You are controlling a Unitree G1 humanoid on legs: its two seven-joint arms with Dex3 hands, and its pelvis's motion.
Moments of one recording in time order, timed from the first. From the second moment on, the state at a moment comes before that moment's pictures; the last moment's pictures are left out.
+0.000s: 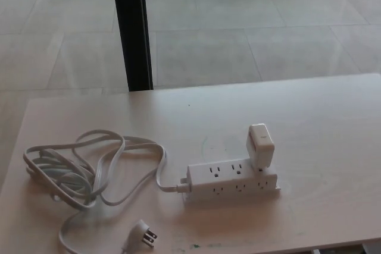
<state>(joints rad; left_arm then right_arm) 0.06 0.58 0.32 1.12 -0.03 -0.13 -0.08 0.25 -0.62 -0.62 0.98 0.13 -0.11 0.13</state>
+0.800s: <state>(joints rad) 0.02 0.61 0.37 1.19 -0.06 -0.20 -0.11 -0.04 -0.79 -0.70 0.50 0.27 -0.02 0.18</state>
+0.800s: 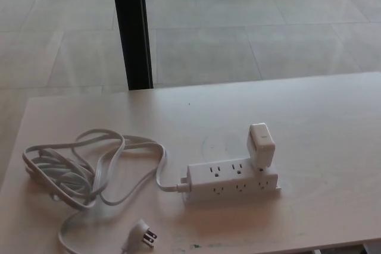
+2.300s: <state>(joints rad) 0.02 0.61 0.37 1.18 -0.06 -0.20 -0.11 -0.66 -0.80 0.37 0.03 0.00 0.35 0.34</state>
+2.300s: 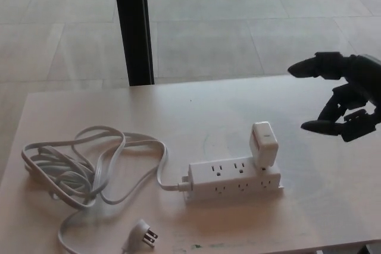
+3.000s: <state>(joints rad) 0.01 0.62 0.36 1.19 -0.06 -0.20 -0.11 -0.85 -0.77 0.56 0.19 -0.28 0.25 0.36</state>
